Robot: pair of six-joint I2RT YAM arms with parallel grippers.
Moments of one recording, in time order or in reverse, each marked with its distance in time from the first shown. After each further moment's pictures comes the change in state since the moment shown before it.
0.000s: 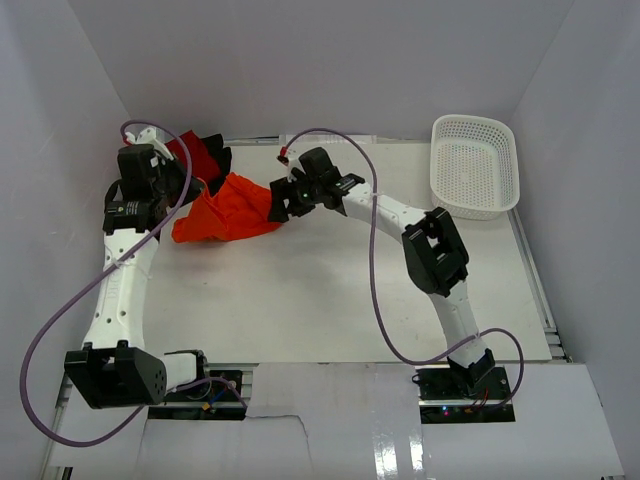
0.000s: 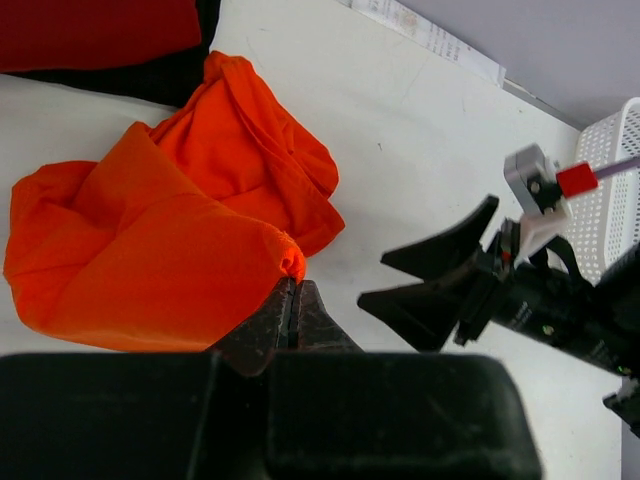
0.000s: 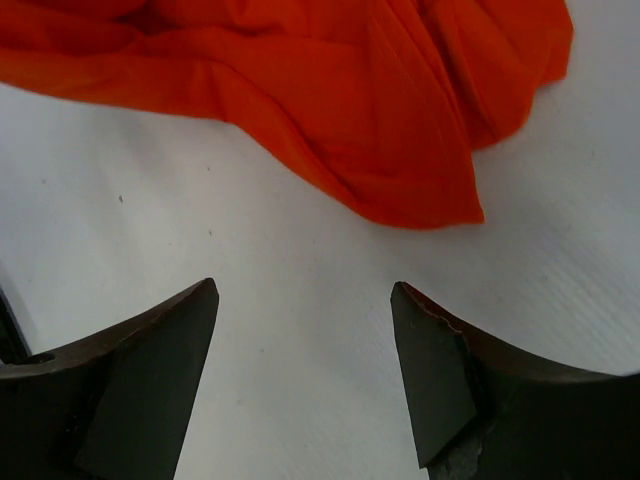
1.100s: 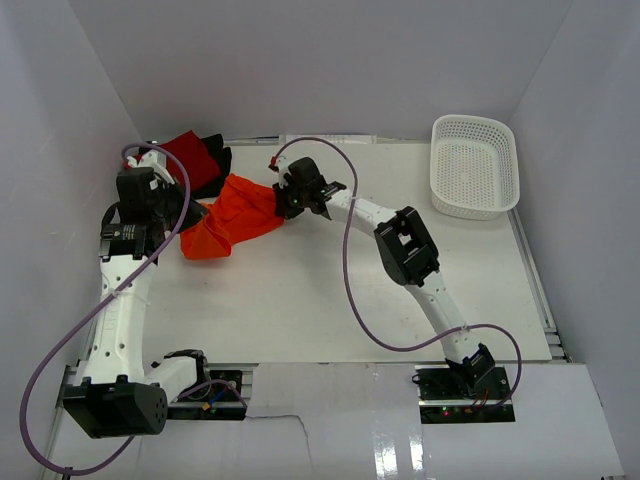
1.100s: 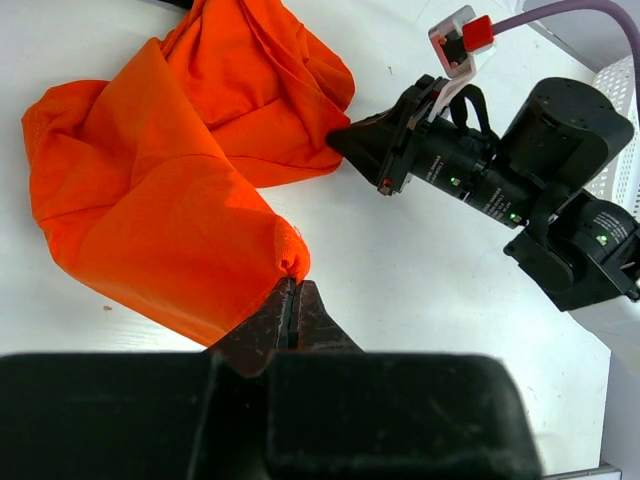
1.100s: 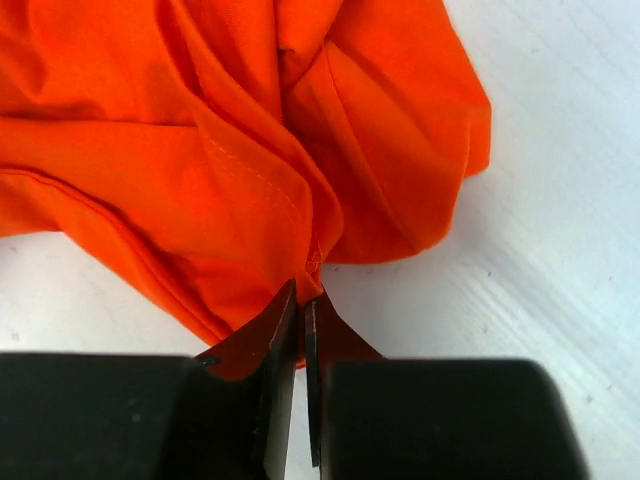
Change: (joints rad) left arm 0.000 -0.168 -0.119 -0.136 0.032 -0.018; right arm 0.010 0.325 0.281 0.072 0.127 -0.154
